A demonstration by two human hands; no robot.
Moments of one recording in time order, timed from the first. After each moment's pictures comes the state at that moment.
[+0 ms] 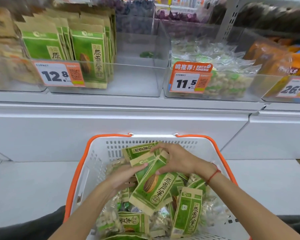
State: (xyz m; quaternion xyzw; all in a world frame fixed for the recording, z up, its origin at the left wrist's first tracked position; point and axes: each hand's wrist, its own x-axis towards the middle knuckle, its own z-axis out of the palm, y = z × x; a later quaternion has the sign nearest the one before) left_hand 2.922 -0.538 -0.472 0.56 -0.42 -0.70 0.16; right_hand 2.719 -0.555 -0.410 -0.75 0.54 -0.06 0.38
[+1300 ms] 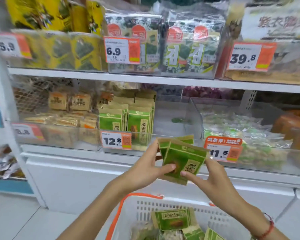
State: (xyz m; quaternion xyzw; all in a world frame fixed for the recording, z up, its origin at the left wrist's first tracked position) left_hand 2.958 -0.588 -0.274 0.39 -0.70 -0.43 0.41; right_hand 2.757 -0.576 -0.291 -0.77 0.44 -0.43 0.19
